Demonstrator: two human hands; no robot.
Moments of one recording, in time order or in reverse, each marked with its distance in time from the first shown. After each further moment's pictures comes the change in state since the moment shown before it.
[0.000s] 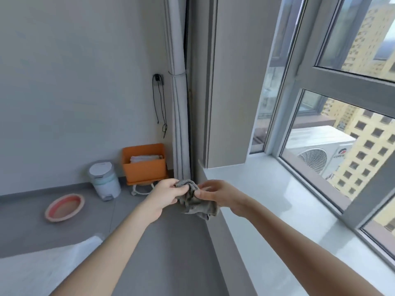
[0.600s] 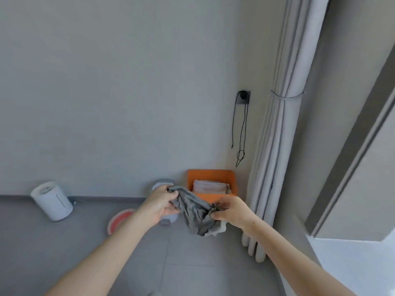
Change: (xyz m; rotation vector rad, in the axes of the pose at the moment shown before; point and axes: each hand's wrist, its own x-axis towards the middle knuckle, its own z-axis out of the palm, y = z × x) left_hand 0.249 -0.026 -0.381 -0.333 0.408 -0.132; right_hand 0.428 -0.125 0.150 -0.185 -0.074 -0.075
